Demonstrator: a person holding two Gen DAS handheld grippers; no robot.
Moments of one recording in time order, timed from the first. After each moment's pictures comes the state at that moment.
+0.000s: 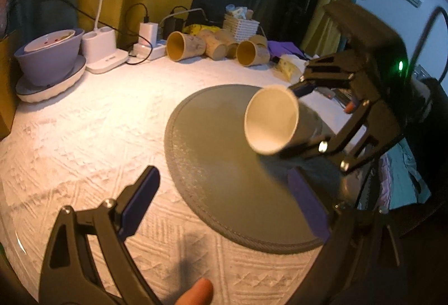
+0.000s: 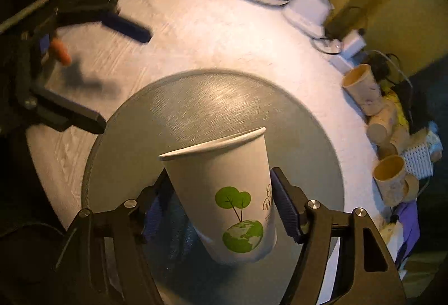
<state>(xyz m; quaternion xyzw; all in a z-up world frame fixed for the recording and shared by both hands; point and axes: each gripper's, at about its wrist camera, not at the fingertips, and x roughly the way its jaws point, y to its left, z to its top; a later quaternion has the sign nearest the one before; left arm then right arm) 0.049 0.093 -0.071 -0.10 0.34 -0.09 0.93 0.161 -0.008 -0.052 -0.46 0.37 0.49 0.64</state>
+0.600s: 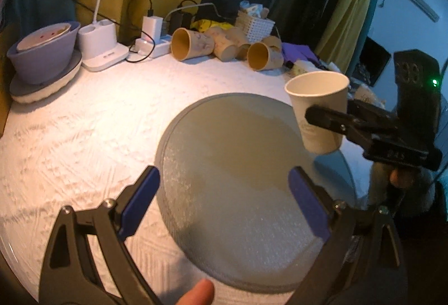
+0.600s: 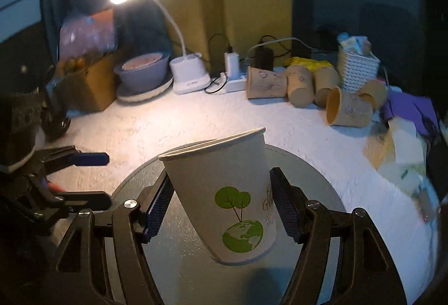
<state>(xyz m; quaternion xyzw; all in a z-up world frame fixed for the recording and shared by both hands) 0.099 0.082 -0.064 -0.12 0.36 -0.06 0.92 0.203 -0.093 -0.026 -0.10 0.34 0.40 0.85</state>
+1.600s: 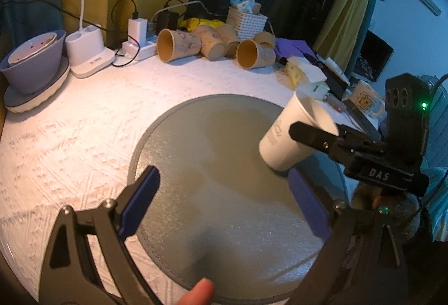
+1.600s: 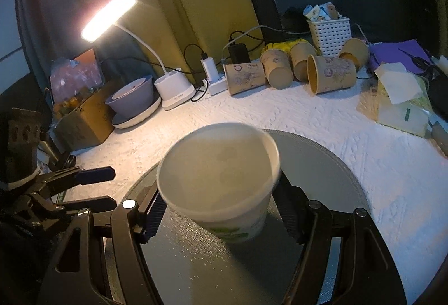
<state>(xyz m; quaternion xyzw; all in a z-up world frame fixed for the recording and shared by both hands) 0.111 0.049 -0.056 -0.12 0.37 -0.05 0.92 0.214 -0.134 -0.052 0.02 0.35 0.38 0.85</state>
